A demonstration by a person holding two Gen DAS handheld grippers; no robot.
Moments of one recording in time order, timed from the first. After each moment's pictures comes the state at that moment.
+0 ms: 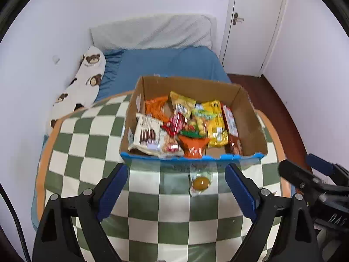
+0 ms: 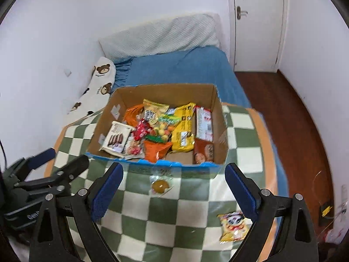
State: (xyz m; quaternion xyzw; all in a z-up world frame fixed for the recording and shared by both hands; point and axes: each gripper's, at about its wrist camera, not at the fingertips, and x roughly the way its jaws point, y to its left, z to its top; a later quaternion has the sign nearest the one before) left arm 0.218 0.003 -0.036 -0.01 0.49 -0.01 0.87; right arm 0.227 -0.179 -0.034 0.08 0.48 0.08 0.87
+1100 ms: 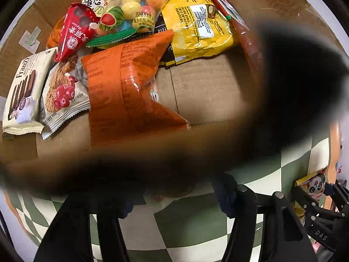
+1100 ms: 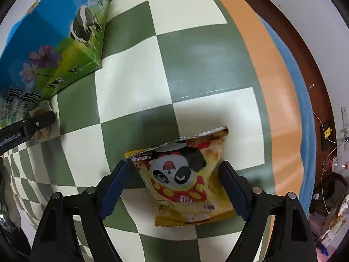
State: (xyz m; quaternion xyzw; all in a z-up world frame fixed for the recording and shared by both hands) left arm 0.282 -0.095 -0.266 0.09 0.67 -0.07 0.74; right arm 0.204 -0.294 -0.305 0.13 0.68 -0.03 0.72
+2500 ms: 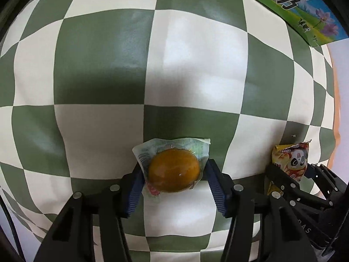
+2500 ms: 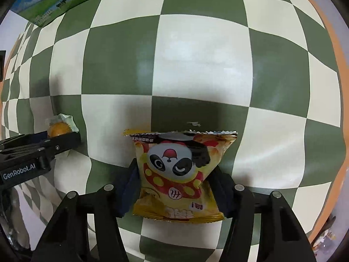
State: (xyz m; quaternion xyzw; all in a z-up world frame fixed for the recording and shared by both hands) left arm 0.134 0.005 -0.298 -0.05 0.74 -0.03 0.67; right arm 0.167 -0.132 -0.307 0.02 0.72 0.07 0.69
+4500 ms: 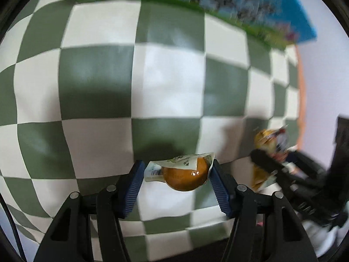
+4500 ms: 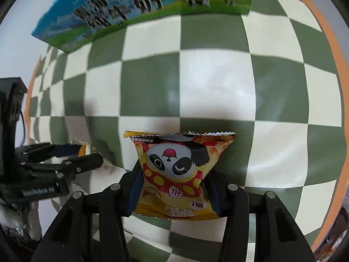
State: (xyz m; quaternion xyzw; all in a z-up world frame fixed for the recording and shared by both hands) left arm 0.122 -0.019 -0.235 -0.11 0.74 -0.13 0.65; right arm 0.163 -0.155 -0.283 0.11 0.68 0.12 0.71
